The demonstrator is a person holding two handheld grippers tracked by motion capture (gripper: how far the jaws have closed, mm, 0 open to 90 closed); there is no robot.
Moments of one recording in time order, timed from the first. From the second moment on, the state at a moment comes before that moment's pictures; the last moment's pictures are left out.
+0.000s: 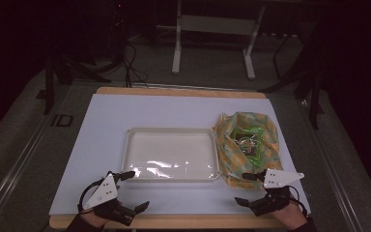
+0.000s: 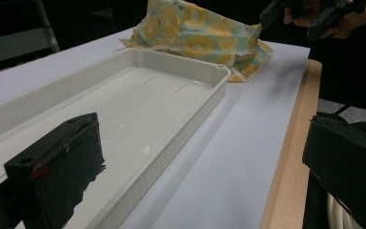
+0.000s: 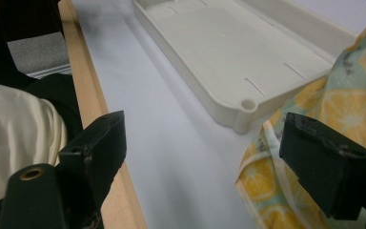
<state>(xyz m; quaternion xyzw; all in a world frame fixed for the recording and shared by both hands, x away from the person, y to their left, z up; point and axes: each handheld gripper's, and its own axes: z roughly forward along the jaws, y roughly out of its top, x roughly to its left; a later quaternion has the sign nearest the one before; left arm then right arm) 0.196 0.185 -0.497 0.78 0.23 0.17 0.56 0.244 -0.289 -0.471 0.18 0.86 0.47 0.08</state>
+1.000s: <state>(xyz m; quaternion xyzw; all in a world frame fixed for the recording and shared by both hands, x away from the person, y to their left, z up) 0.196 0.182 -0.496 0.78 0.22 0.17 0.56 0.243 -0.288 -0.410 0.14 0.84 0.51 0.13</state>
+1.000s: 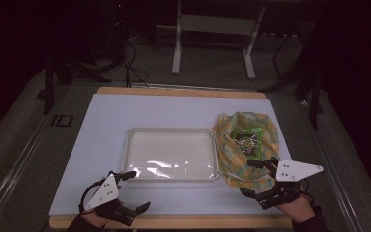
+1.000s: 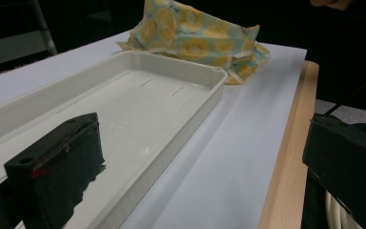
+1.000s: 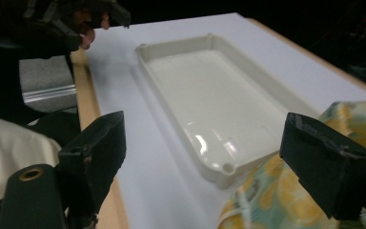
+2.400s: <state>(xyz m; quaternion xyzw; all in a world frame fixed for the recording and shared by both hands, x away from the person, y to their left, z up) 0.197 0.182 -0.496 0.78 0.22 0.17 0.56 0.303 -0.315 -0.375 0.25 0.79 0.51 0.24</state>
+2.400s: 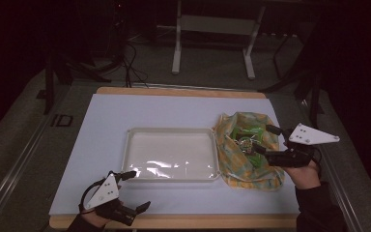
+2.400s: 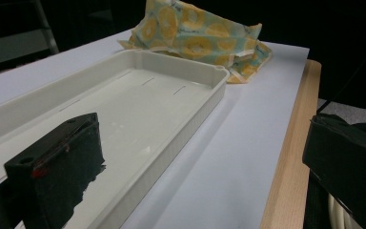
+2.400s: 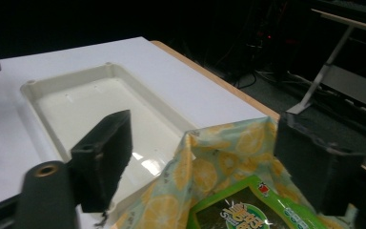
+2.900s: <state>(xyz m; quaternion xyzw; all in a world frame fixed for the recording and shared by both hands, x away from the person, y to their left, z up) 0.197 0.182 -0.497 0.78 0.22 0.17 0.56 0.338 -0.329 -0.401 0.32 0.78 0.49 0.23</state>
